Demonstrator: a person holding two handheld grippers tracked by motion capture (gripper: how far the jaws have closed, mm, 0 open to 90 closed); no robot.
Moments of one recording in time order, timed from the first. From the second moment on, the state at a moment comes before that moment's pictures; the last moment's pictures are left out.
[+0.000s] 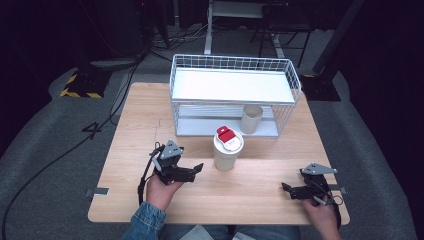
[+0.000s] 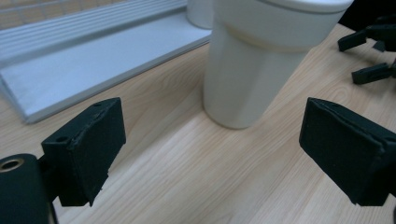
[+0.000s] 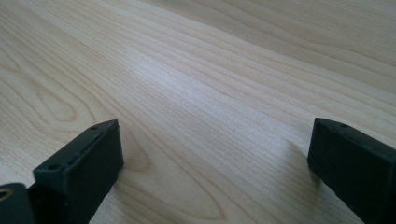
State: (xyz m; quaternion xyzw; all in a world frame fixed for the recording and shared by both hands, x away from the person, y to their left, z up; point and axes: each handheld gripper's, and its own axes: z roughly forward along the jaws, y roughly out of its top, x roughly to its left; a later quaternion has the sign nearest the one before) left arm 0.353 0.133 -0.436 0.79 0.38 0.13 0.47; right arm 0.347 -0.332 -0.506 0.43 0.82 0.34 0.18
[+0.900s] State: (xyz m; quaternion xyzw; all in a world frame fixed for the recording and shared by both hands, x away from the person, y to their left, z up) left arm 0.400 0.071 -0.458 0.79 0.29 0.09 0.54; right arm 0.347 -0.332 -0.506 0.43 0.82 0.34 0.19
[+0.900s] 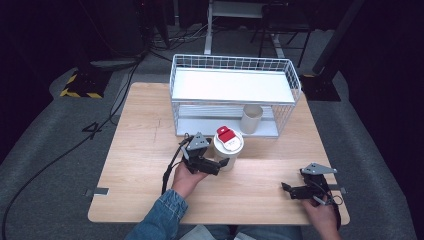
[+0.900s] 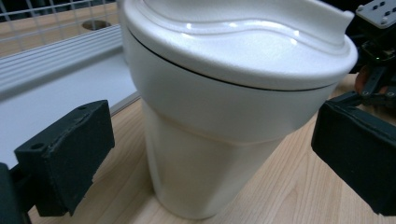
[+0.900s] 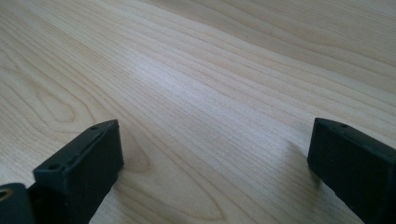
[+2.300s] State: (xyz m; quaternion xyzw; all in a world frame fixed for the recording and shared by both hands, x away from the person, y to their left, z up) left arm 0.420 0.045 -0.487 0.78 0.26 0.08 0.57; right arm 0.347 -0.332 -0.506 0.43 0.82 0.34 0.19
